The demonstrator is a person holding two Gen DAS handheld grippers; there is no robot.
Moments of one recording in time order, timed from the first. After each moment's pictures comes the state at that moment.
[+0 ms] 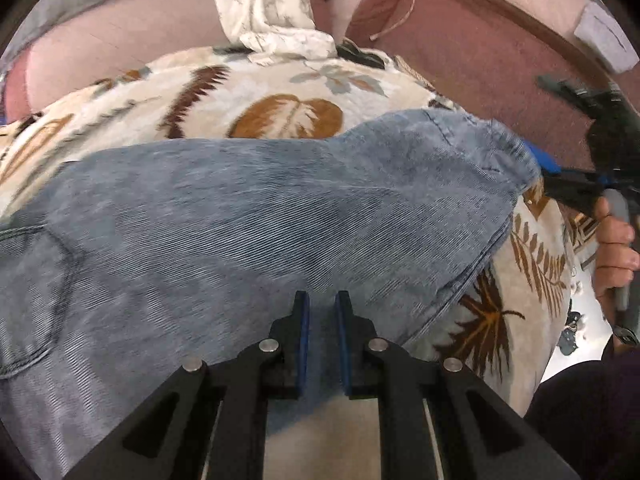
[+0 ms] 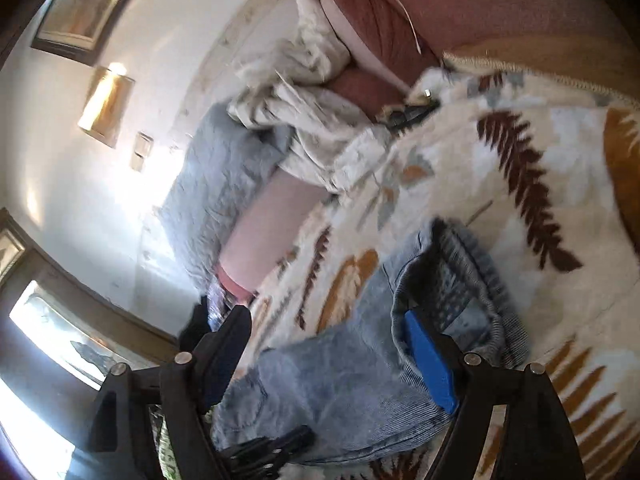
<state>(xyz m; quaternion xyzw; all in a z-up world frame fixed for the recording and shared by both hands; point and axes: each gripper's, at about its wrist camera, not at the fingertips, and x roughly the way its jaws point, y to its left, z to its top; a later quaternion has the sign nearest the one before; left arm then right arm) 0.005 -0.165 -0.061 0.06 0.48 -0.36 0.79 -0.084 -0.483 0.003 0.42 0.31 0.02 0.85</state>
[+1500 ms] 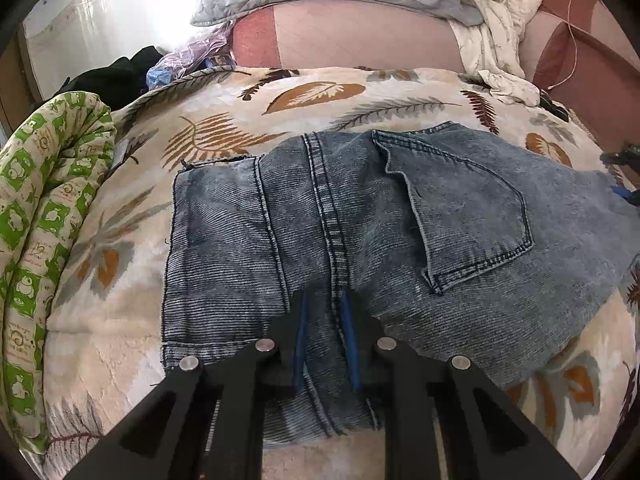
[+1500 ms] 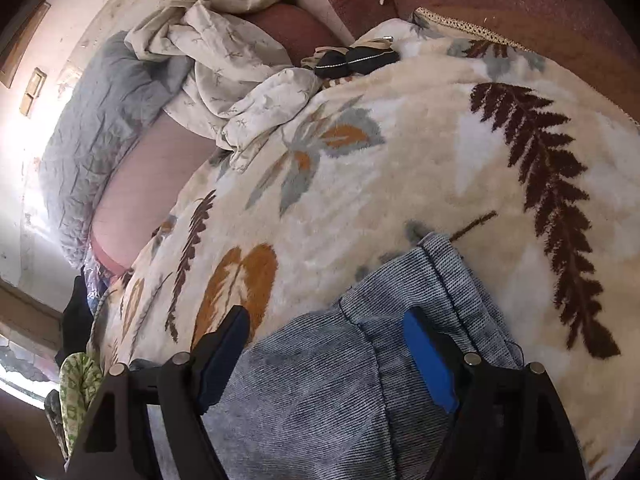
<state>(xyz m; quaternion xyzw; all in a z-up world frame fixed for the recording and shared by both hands) 0.029 0.077 -0.065 0.07 0.46 -0.11 0.88 0.028 -0.484 -0.053 0.31 0.44 -0.12 0.83</state>
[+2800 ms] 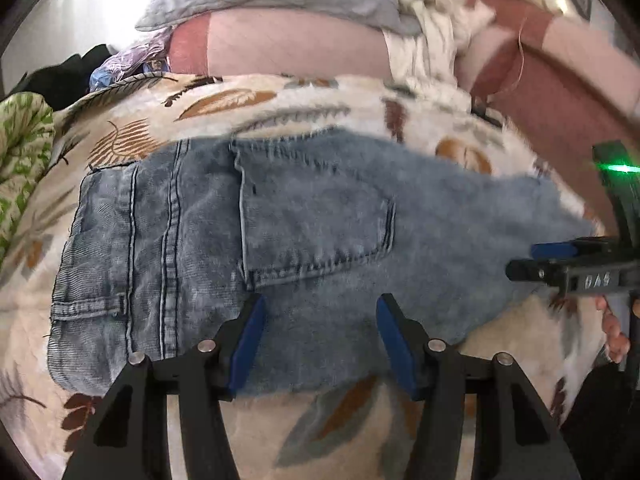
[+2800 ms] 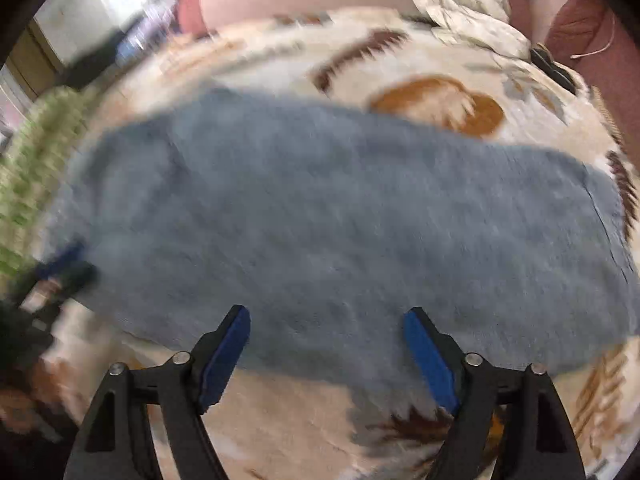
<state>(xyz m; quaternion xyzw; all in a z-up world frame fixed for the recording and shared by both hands) -0.008 0.021 -0.053 -0.01 0.45 -0.21 0.87 -0.012 -0.245 -0.057 0.03 0.58 0.02 0.81</state>
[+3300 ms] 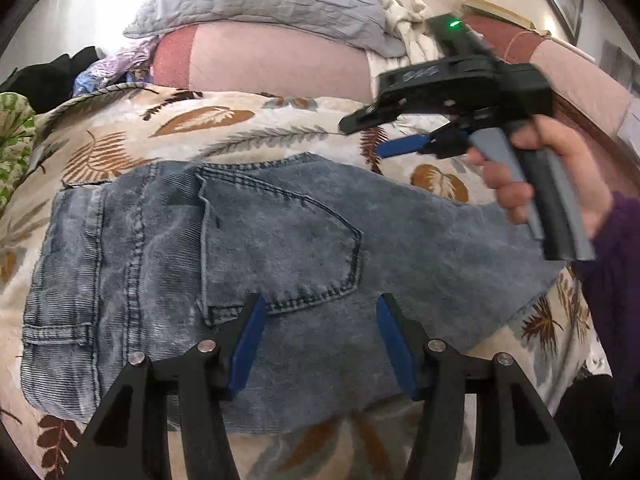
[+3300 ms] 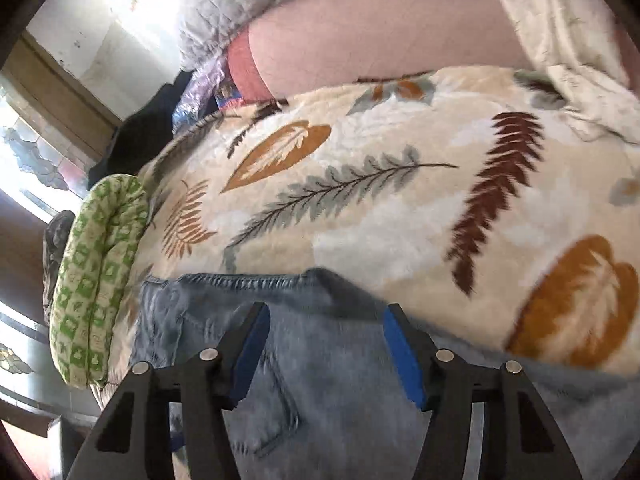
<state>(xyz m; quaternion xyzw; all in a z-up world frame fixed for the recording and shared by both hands) 0.004 0.004 -0.049 -0.04 0.43 -0.23 0.87 0.160 -0.197 -0.048 0.11 0.56 0.14 0.81</state>
